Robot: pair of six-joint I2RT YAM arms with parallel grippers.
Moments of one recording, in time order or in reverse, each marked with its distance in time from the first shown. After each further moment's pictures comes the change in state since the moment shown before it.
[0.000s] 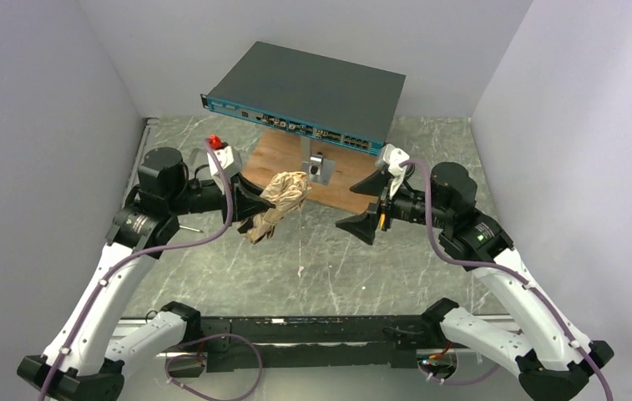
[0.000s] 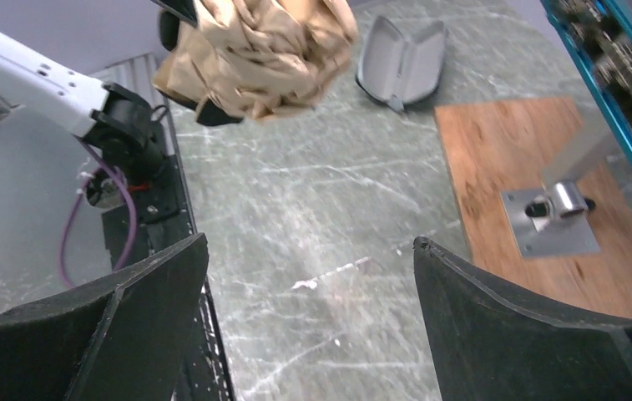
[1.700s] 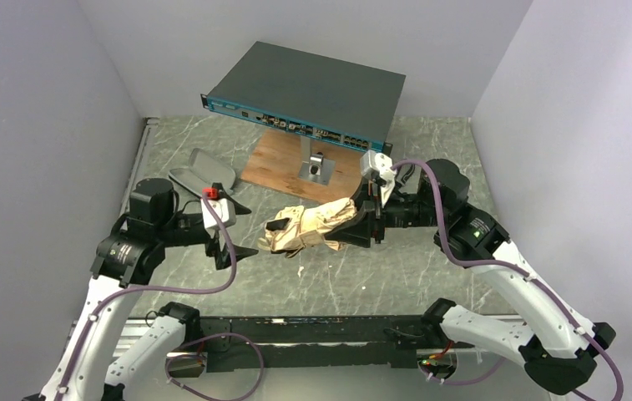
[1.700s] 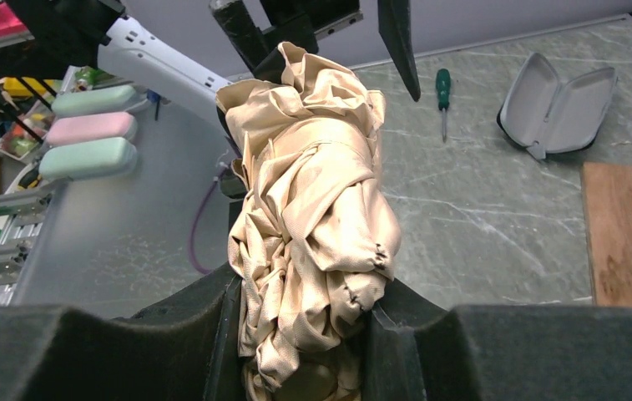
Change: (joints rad) left arm 0.086 -0.172 -0.097 -0.348 0.039 0.492; right arm 0.157 0.058 0.091 0.027 -0.165 0.106
